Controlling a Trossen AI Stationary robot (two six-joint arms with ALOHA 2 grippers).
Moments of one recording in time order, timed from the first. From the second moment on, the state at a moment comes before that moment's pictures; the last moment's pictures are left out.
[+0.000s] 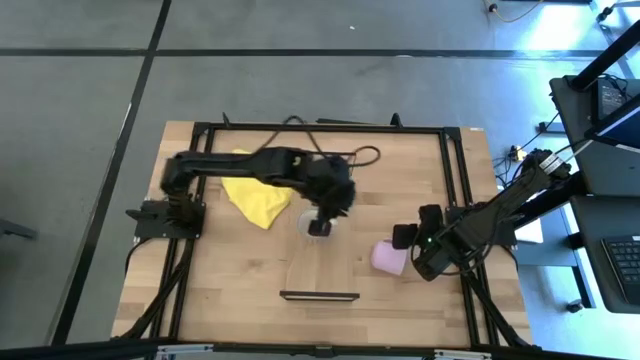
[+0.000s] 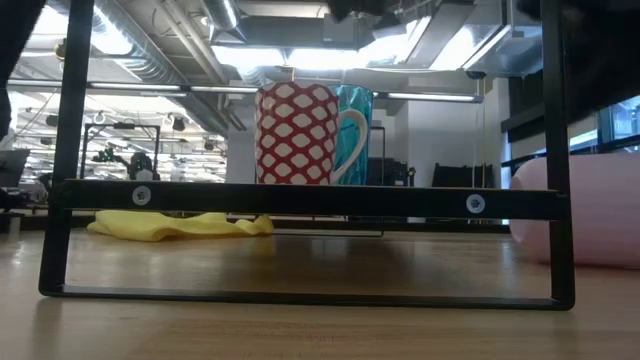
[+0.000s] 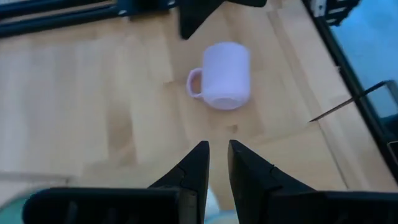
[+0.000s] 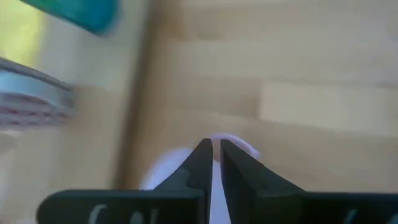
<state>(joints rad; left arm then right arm) -0.02 1.89 1.99 -0.95 0.12 0.16 0.66 1.28 0.93 -1.10 0.60 2.14</state>
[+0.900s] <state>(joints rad) -0.06 2.27 2.15 -0.77 0.26 0.15 0.78 1.28 1.36 -1.25 1.04 2.03</state>
